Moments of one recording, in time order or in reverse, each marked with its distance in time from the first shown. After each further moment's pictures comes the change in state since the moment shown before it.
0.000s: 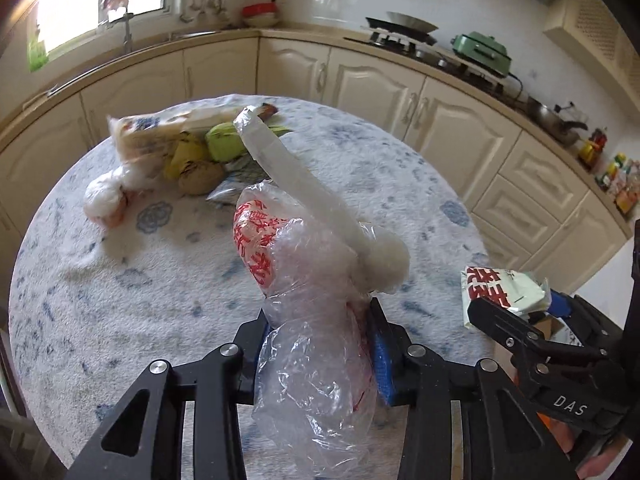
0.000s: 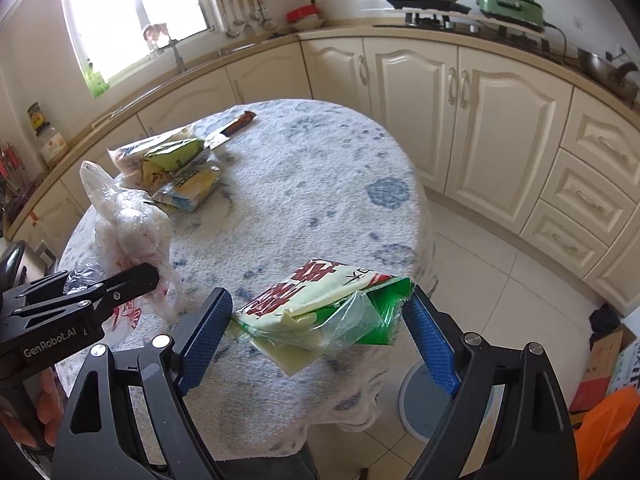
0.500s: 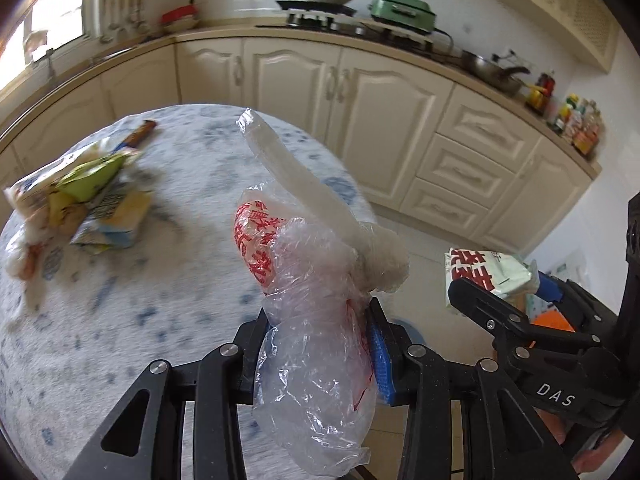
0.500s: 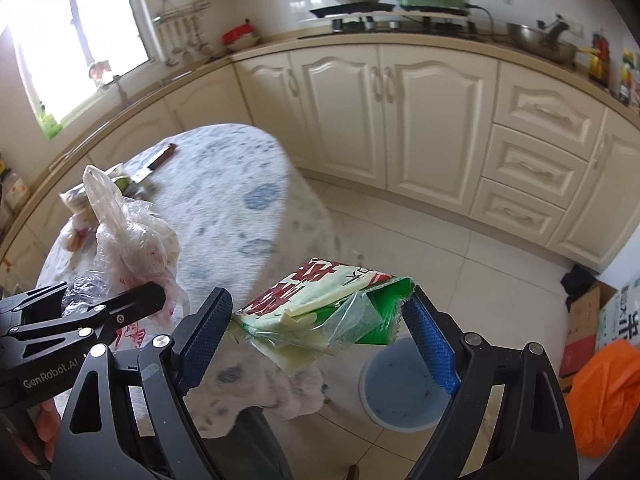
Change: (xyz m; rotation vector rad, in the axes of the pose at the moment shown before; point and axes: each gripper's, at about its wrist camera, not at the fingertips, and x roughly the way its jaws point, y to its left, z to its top) left arm 0.036 -0.088 0.012 0.194 0.070 -0.131; right arm -0.041 -0.081 -0.017 0.152 -0.046 -0.145
